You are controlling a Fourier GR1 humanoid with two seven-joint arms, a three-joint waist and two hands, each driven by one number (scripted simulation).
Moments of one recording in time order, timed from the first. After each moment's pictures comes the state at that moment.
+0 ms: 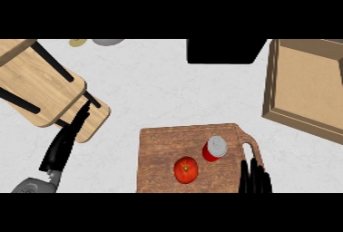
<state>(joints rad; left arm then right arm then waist) -0.08 0.47 -0.32 -1.36 0.05 0.23 -0.04 0.52 0.00 0.70 -1.88 1.63 -0.60 0.70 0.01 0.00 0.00</state>
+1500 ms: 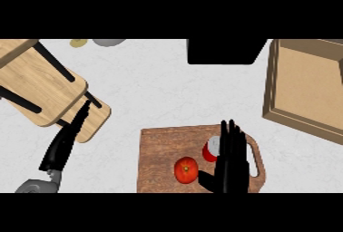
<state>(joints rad) -0.05 0.36 -0.17 -1.37 -0.09 0.10 -0.03 0.06 0.00 0.59 -1.52 1.39 -0.55 0.80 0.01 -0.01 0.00</state>
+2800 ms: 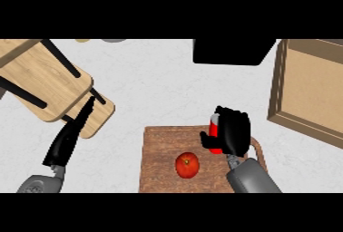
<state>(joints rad) -0.08 0.31 -0.13 -1.38 -0.14 0.05 -0.02 -0.29 -0.07 0.43 -1.28 1.36 -0.27 0.68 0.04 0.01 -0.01</state>
